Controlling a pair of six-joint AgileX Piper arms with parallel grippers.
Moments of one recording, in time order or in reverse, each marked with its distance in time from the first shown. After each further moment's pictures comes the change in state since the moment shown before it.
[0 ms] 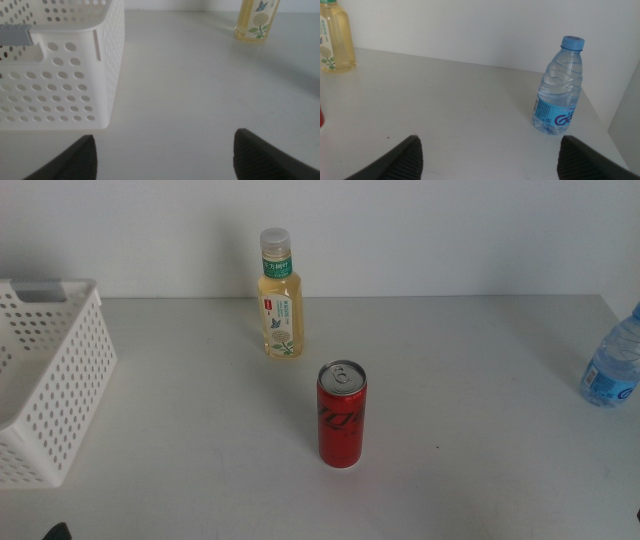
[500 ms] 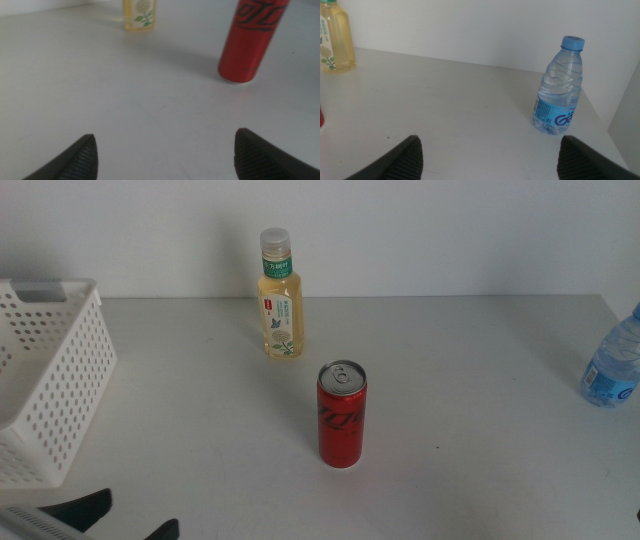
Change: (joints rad) left arm -0.405 0.536 0.000 0.001 -0.499 0.000; right arm 0.000 0.000 0.000 0.000 0.000 0.000
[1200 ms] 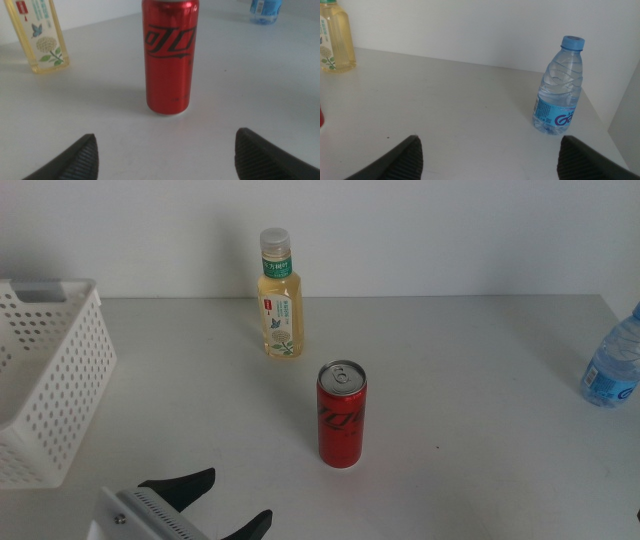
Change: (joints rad) left arm -0.257 0.864 -0.013 -0.037 -0.971 0.026; right arm 0.000 0.000 0.000 0.000 0.000 0.000
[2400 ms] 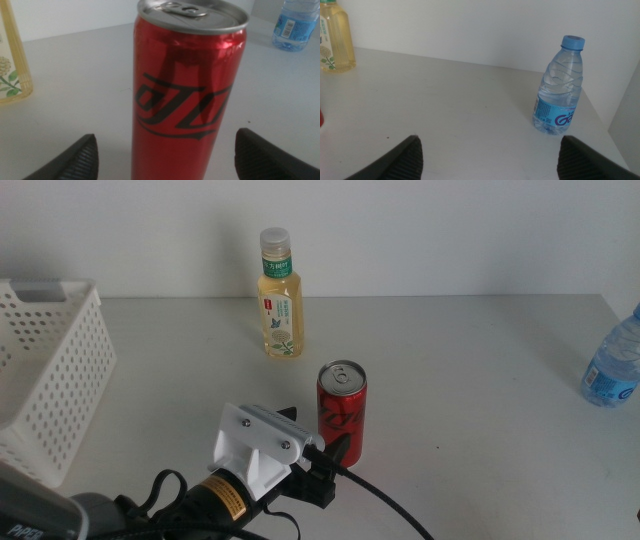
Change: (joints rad) left arm 0.001 0.423 -0.431 -0.010 -0.015 -0.074; right arm 0.000 0.000 0.000 0.000 0.000 0.000
